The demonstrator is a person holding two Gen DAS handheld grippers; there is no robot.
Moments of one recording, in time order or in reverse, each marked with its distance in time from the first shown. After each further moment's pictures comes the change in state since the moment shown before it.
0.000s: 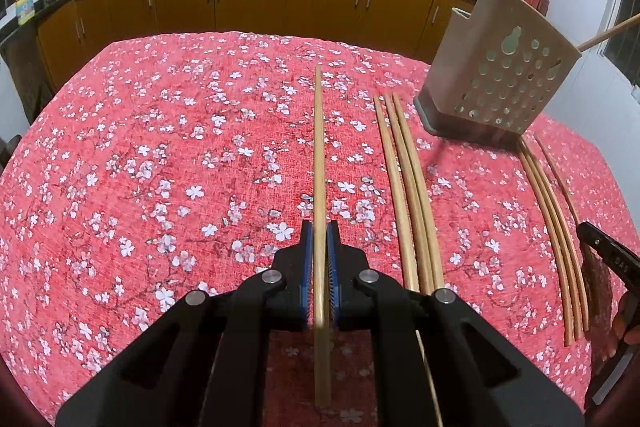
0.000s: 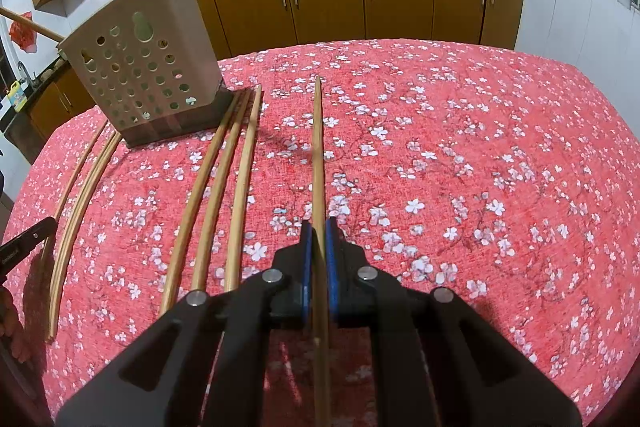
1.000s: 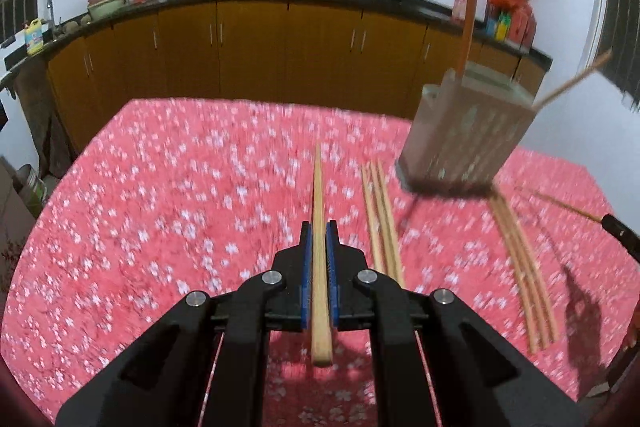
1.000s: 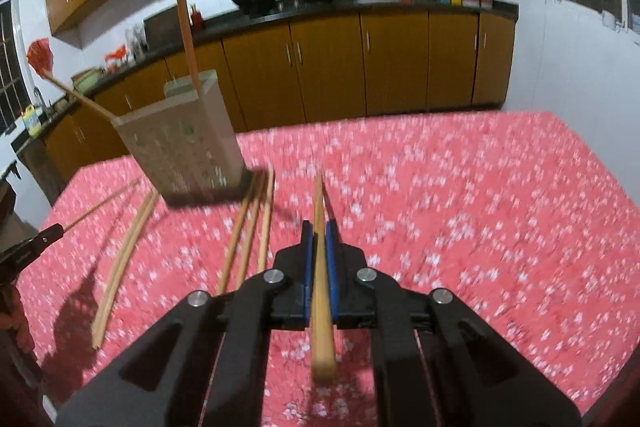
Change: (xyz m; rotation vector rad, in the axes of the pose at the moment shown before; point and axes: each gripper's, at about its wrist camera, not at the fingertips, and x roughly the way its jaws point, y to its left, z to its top) left arm -0.069 -0.007 0.032 0.023 -0.156 0.002; right arm -0.096 -0.009 0.023 0.002 -0.201 0.023
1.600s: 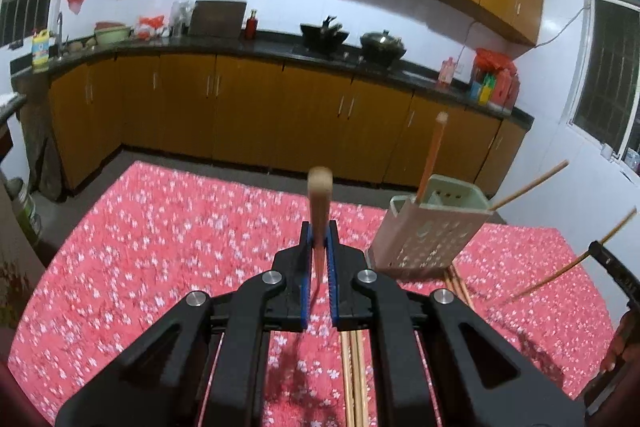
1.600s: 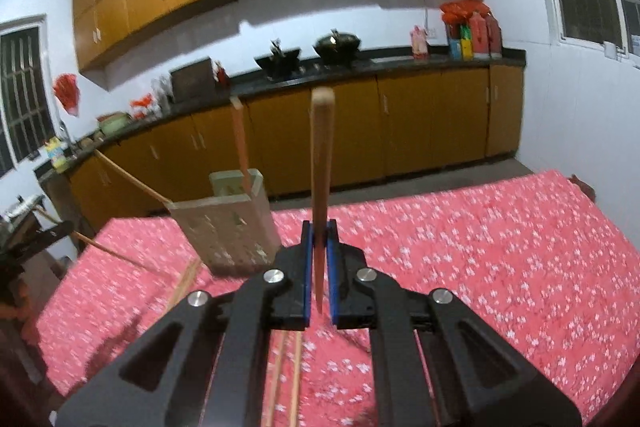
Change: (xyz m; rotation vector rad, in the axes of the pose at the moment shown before) left arm -0.062 0.003 0.051 -0.048 -0.202 -0.067; right arm -0.063 0.012 0.046 -0.010 -0.214 0.094
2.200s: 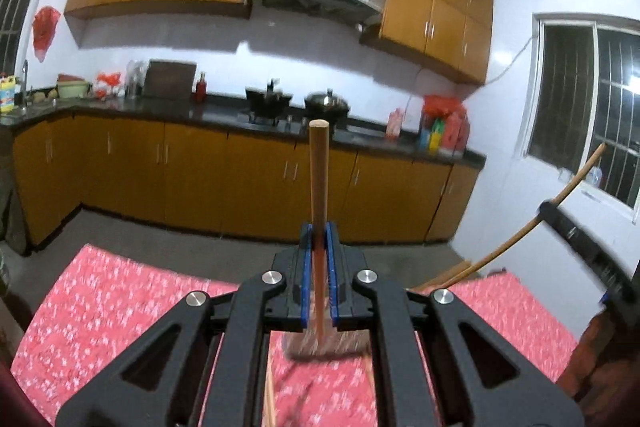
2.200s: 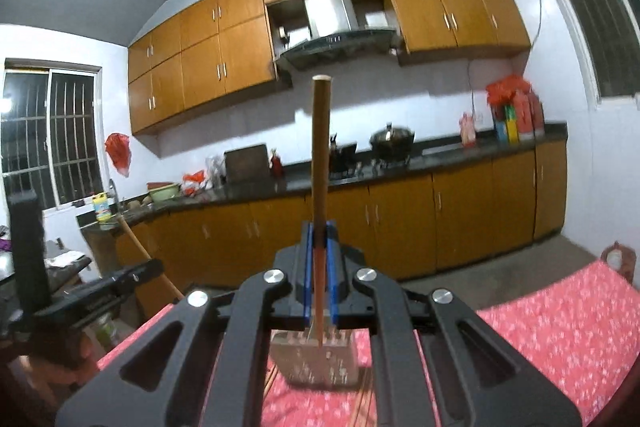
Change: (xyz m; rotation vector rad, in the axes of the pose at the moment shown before) left arm -0.029 -0.081 0.075 0.045 -0.223 -0.146; right arm -0.030 0.065 0.091 -0.042 -0.322 0.156
